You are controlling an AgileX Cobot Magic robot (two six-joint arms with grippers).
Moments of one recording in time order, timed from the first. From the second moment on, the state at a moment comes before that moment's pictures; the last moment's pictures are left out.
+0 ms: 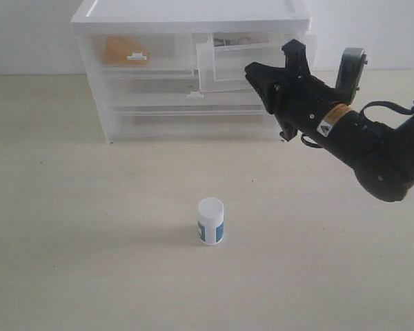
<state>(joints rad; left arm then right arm) 0.05 0.17 0.00 0.61 -0.31 -0.90 0.31 2.01 -0.78 -0.37 -1.24 1.47</state>
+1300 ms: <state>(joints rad) 0.05 0.17 0.00 0.61 -0.31 -0.90 0.32 1.83 -0.54 -1.15 -0.81 0.65</state>
